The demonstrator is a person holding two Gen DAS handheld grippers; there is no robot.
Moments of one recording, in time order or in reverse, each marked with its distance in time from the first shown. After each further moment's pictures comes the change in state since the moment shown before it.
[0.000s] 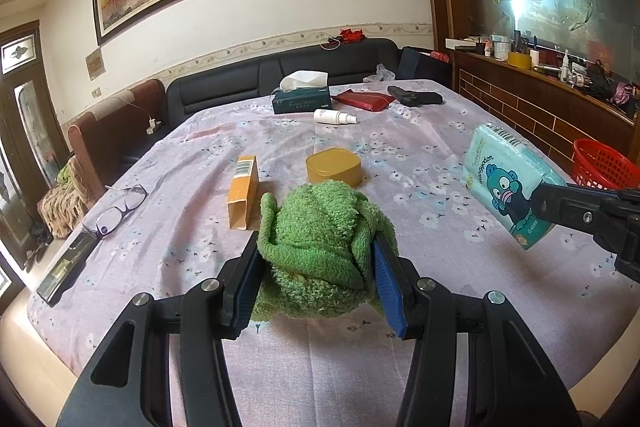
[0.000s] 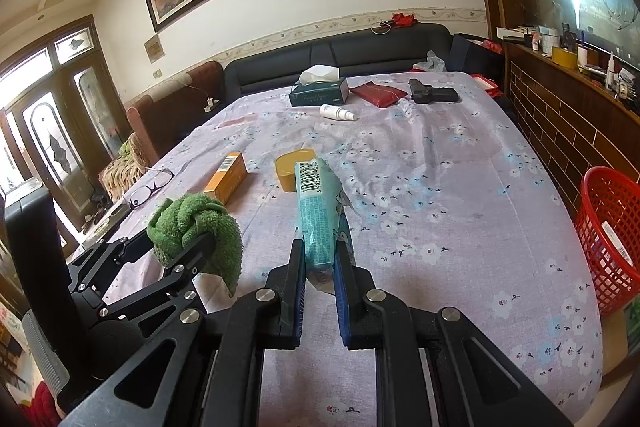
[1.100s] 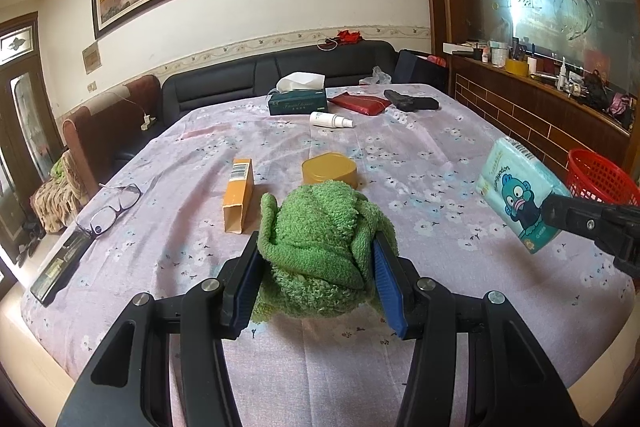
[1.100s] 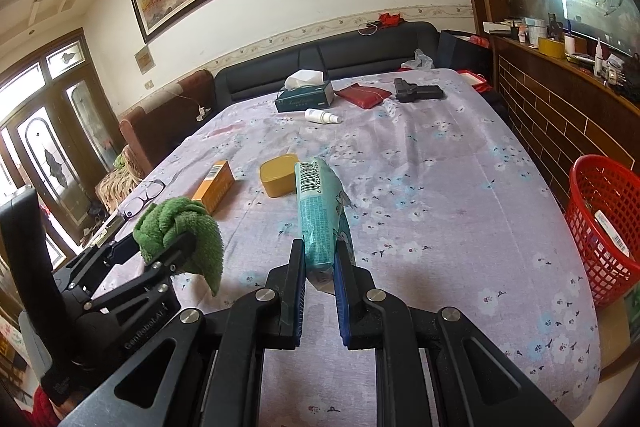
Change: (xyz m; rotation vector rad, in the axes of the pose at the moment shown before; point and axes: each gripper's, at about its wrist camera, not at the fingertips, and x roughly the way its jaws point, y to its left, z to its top) left arm 0.001 0.006 0.009 -0.020 0.002 -0.027; right arm -0.005 -0.016 -0.003 0.050 -0.013 -0.015
